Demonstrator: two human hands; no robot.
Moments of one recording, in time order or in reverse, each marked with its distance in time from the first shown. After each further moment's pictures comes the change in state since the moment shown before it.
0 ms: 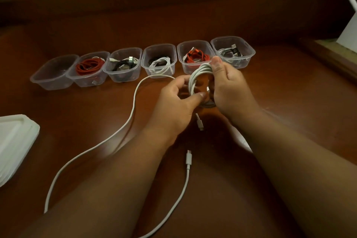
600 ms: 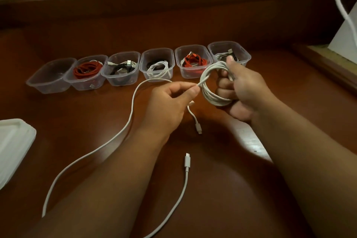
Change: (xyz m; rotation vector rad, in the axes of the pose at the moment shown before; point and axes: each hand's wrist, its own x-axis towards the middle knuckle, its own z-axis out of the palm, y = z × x) left_hand 0.003 0.004 -0.008 0.072 0.088 0.035; right_hand 0.015 -0.011 -0.023 0.651 -0.030 0.481
